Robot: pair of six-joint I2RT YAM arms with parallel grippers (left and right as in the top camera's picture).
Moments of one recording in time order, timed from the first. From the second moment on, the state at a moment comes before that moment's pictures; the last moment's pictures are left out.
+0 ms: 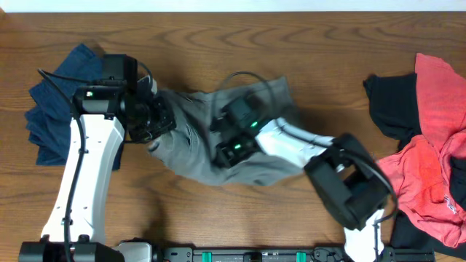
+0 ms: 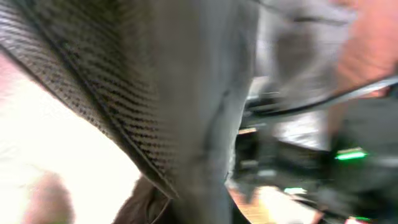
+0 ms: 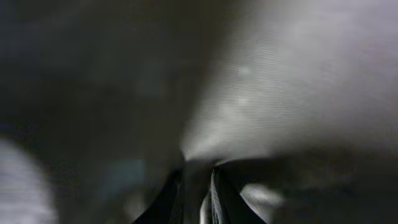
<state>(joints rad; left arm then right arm) -0.03 1.46 1.34 -1.18 0.40 -0.43 0.77 2.07 1.24 -0.39 -0.56 0.22</state>
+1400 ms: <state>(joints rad) -0.31 1.46 1.35 -1.10 0.49 -0.48 0.39 1.73 0.92 -0.60 -0.13 0.16</state>
